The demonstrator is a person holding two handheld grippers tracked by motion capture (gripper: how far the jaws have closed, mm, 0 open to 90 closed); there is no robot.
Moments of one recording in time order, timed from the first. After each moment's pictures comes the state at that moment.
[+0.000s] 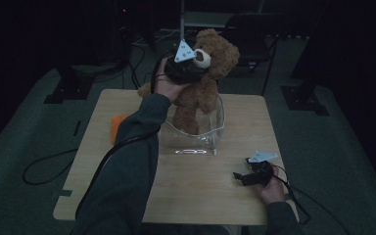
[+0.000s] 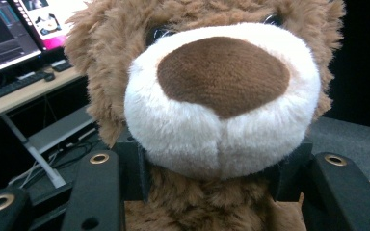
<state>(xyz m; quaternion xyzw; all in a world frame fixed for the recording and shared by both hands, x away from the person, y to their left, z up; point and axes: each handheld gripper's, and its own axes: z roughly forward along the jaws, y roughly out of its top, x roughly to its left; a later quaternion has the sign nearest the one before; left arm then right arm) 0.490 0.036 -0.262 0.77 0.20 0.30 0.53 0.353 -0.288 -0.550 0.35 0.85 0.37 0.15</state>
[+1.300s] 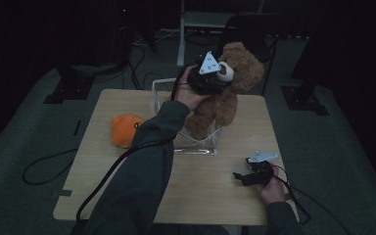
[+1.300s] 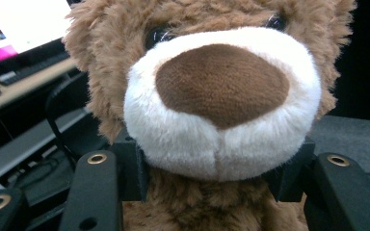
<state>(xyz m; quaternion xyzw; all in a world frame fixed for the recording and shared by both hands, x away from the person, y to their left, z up) 0.478 -0.019 -0.281 0.79 0.15 0.26 0.53 0.353 -0.288 -0.550 0.35 0.85 0.37 0.15</state>
